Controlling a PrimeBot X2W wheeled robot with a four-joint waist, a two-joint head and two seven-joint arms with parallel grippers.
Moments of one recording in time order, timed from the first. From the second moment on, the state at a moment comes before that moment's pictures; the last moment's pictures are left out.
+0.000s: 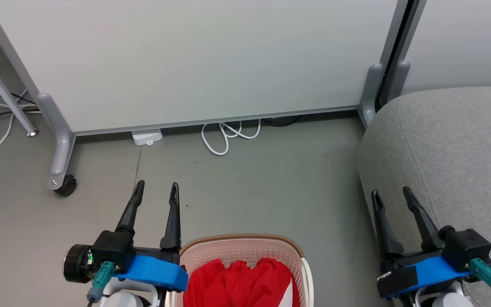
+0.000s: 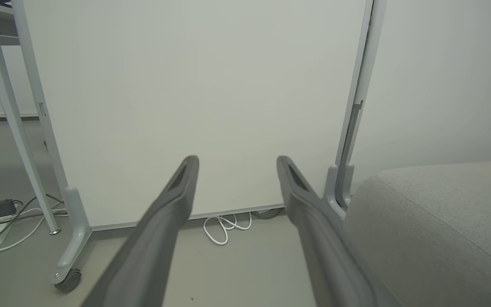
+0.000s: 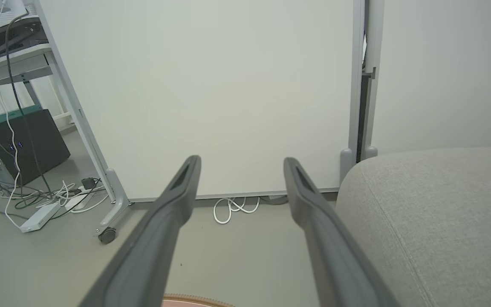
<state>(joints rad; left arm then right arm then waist) -0.11 0.06 -0.19 0.21 -0.16 -0.05 -0.24 -0.08 -0.05 0.04 0.19 0.20 0.13 -0.24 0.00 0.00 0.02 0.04</state>
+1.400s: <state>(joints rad) -0.11 0.05 -0.17 0.27 -0.13 -0.07 -0.26 -0.08 -0.05 0.03 0.25 0.12 0.13 -0.26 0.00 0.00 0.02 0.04</state>
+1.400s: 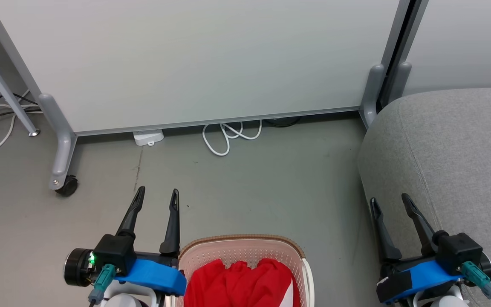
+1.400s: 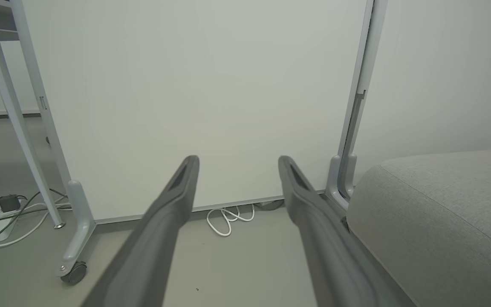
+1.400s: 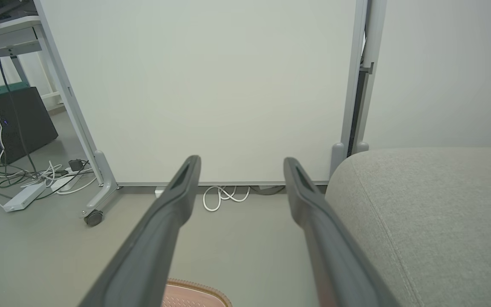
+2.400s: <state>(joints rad) -0.44 0.06 -0.36 0.64 -0.10 -0.13 -0.26 -0.27 -0.05 0.02 0.17 0.12 0.13 -0.26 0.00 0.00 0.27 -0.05</state>
